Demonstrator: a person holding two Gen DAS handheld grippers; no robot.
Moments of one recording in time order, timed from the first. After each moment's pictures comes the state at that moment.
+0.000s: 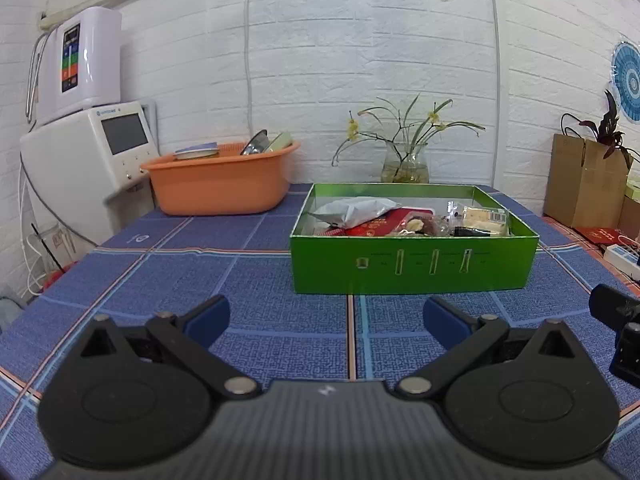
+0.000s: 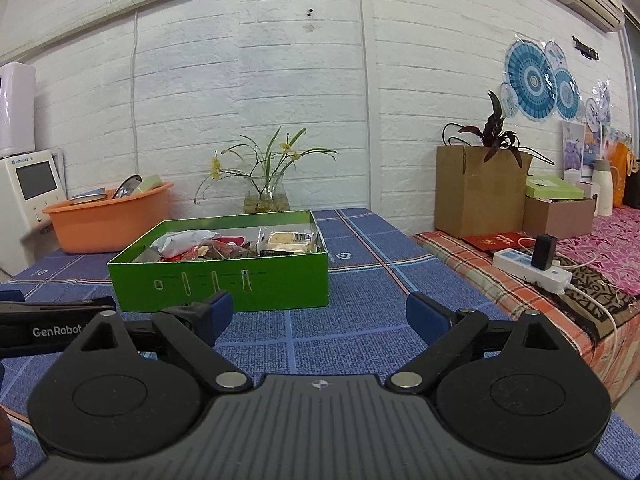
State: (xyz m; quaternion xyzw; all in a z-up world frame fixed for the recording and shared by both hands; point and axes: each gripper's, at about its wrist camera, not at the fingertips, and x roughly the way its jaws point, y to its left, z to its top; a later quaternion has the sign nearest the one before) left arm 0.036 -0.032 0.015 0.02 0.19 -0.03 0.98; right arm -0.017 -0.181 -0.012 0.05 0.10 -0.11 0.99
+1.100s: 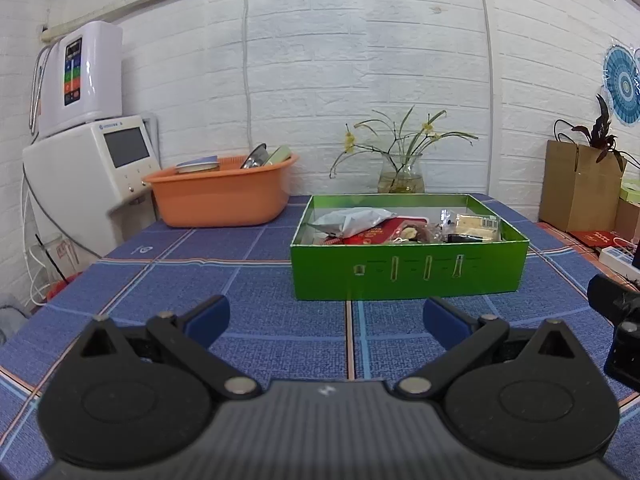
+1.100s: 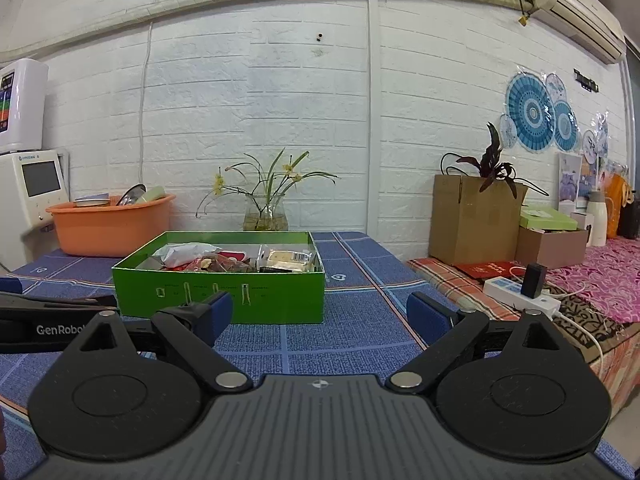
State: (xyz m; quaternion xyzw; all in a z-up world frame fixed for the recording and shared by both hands) left arm 0.020 -0.033 0.020 0.03 0.18 -0.03 0.98; right arm -0.034 -0.171 -0.008 0.01 0.07 -0.11 0.99
